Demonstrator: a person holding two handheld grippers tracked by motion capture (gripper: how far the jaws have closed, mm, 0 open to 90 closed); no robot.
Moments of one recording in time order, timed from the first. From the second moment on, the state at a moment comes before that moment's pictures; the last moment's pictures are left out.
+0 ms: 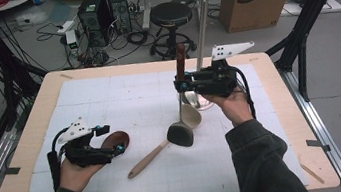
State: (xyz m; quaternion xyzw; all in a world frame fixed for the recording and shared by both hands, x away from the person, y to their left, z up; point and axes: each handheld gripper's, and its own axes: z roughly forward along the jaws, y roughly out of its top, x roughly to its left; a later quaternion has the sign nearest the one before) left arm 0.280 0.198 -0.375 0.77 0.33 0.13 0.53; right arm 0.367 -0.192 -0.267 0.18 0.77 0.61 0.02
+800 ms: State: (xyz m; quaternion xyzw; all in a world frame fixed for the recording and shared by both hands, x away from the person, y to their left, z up) left arm 0.280 0.199 -0.376 0.77 0.33 0.14 0.52; right arm 0.389 -0.203 -0.259 0.19 0.77 0.61 0.03
